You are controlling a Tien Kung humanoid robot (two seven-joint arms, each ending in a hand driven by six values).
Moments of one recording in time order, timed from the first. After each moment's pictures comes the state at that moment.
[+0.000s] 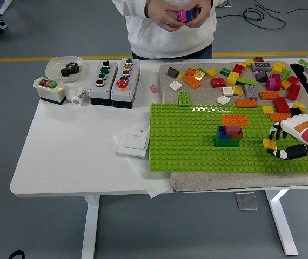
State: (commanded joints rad) left arm -0.19 0.11 -0.79 -0.24 2.27 -0.43 0.05; right arm 0.63 -0.75 0.61 1.09 -1.88 -0.19 0.33
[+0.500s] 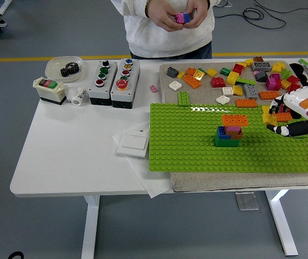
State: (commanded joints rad) left arm -0.19 0.11 -0.80 -0.24 2.27 -0.43 0.06; right arm 0.67 -0.79 0.70 1.20 -1.92 -0.20 0.32
